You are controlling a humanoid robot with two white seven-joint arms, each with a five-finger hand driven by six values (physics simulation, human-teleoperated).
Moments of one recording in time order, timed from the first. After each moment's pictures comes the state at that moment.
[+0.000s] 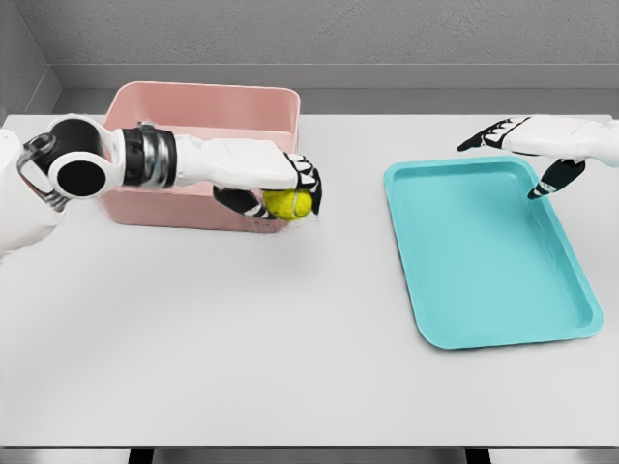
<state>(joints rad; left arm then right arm) -1.03 0.66 -1.05 -1.56 -0.13 -0.33 -0.61 -0.91 -0.90 0.86 -1.17 0.18 -0.61 0.56</state>
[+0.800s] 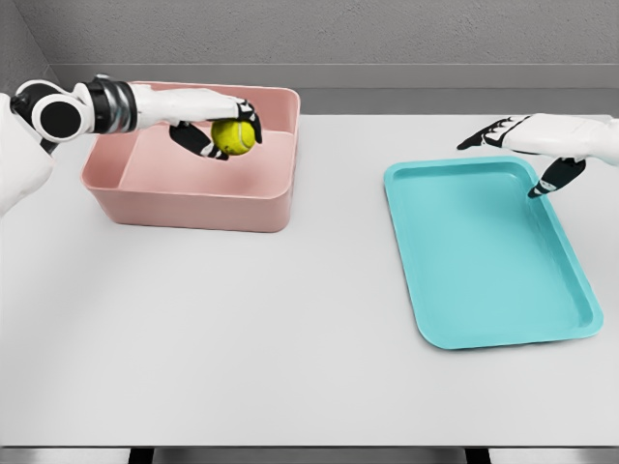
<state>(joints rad) -1.10 0.50 -0.97 -0.93 -0.12 -0.48 -0.61 -0.92 -0.90 0.86 -1.17 0.18 -0.61 0.56</state>
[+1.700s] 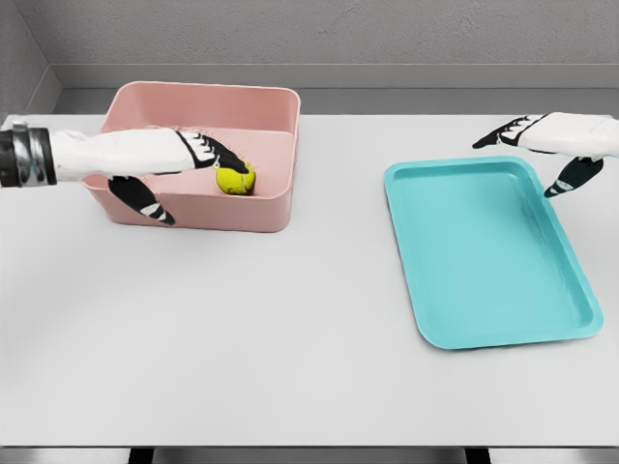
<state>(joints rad) -0.87 0.87 -0.85 -1.45 0.02 -0.61 -0.61 -0.92 -0.94 0.86 -1.17 0.18 -0.61 0.56</state>
